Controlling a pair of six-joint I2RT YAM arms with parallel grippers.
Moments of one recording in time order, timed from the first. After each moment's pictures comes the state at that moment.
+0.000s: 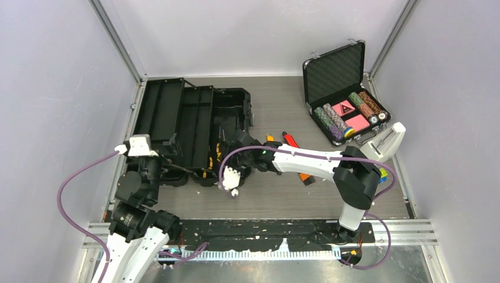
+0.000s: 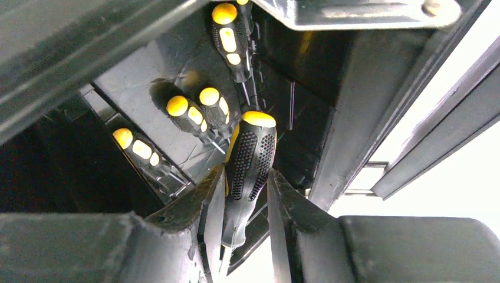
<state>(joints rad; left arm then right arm) -0.39 0.28 0.61 -0.18 -0.41 0.00 1.04 1.75 1.26 -0.27 -0.13 -1.84</state>
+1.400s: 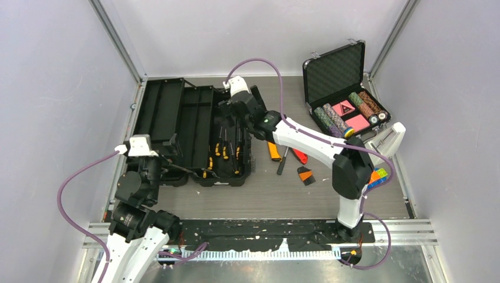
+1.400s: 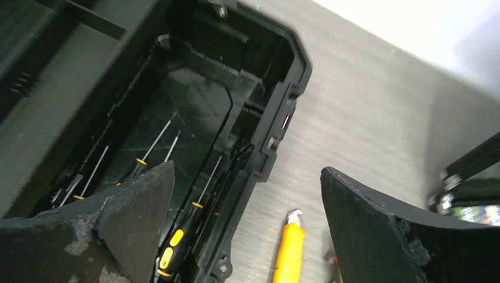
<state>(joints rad) -0.39 0.28 0.61 -0.19 -0.41 0.00 0.89 1.83 1.59 -0.19 0.52 -0.01</state>
